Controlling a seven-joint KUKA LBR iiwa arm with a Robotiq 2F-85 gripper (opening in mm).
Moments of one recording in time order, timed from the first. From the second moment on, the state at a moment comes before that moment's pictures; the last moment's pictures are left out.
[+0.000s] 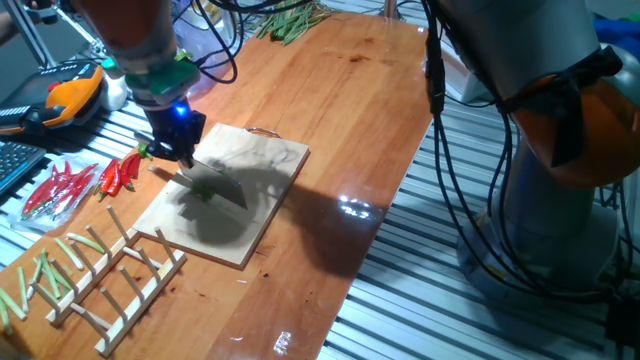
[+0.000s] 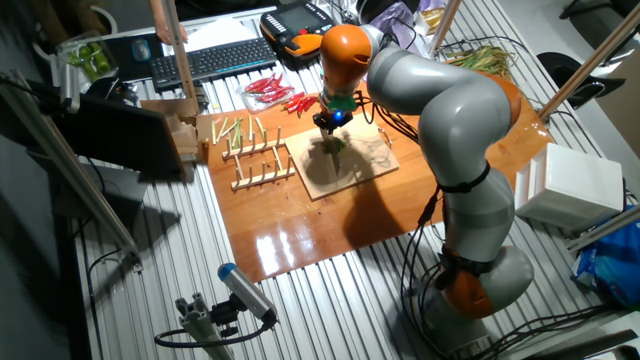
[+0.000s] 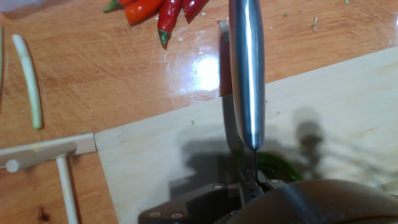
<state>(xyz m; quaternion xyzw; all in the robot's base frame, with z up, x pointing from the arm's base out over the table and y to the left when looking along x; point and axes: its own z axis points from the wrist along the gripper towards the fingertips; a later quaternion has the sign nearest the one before) 0.622 0.133 0.109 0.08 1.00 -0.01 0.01</state>
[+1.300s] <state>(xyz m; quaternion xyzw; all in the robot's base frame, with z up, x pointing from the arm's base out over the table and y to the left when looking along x) 0.619 0.129 0.120 0.10 0.99 -0.04 0.01</state>
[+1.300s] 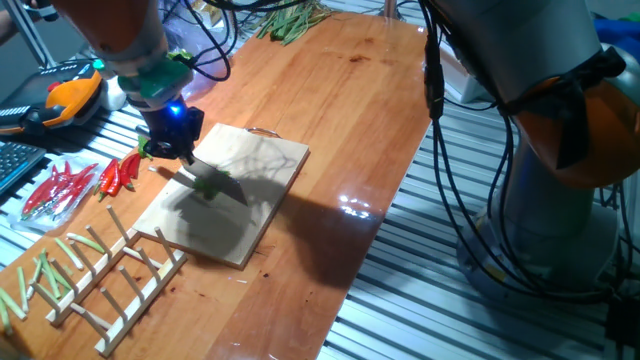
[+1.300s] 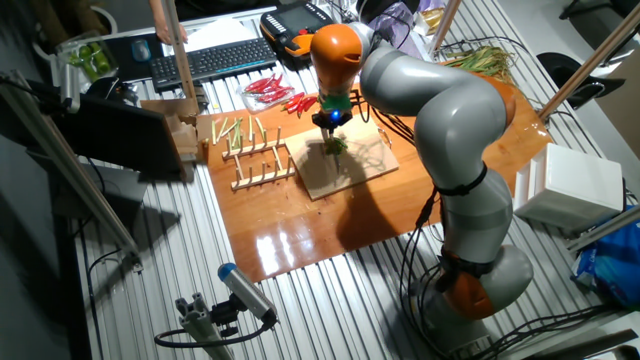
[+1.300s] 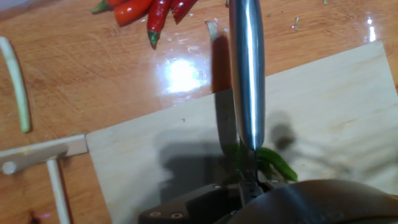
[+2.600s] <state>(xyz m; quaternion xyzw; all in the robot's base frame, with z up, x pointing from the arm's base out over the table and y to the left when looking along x) 0.608 0.132 0.089 0.14 0.99 -0.01 0.00</state>
